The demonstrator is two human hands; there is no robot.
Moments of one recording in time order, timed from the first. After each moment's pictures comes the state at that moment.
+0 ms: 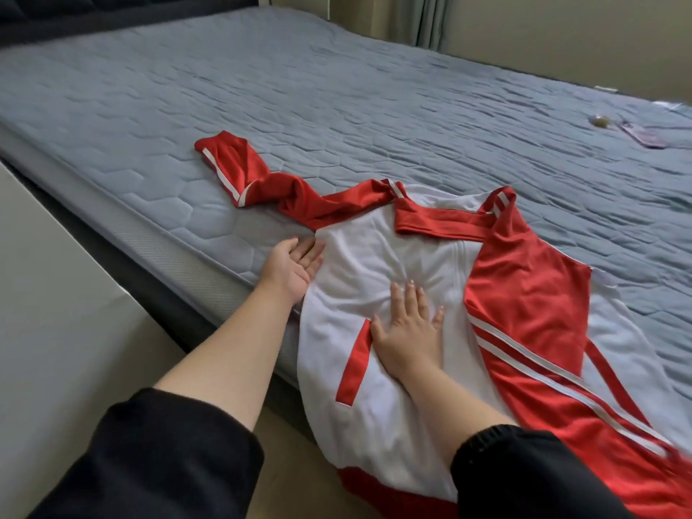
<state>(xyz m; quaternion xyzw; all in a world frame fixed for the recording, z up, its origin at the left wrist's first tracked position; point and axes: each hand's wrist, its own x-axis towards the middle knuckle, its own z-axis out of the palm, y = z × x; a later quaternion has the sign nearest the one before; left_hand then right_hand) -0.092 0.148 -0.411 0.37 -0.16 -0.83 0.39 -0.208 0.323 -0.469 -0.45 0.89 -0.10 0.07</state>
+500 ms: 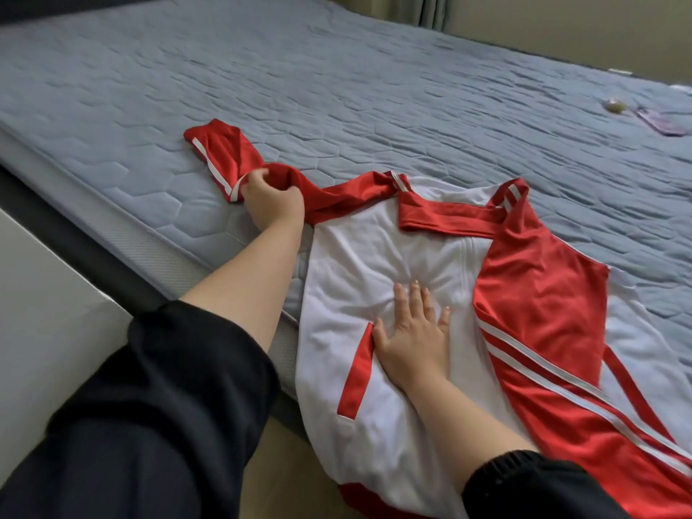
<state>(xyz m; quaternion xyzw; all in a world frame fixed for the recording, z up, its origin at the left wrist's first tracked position) -0.131 0.083 -0.377 0.62 -0.53 -0.36 0.45 -0.210 0.322 -0.476 -0.45 0.89 -0.11 0.03</state>
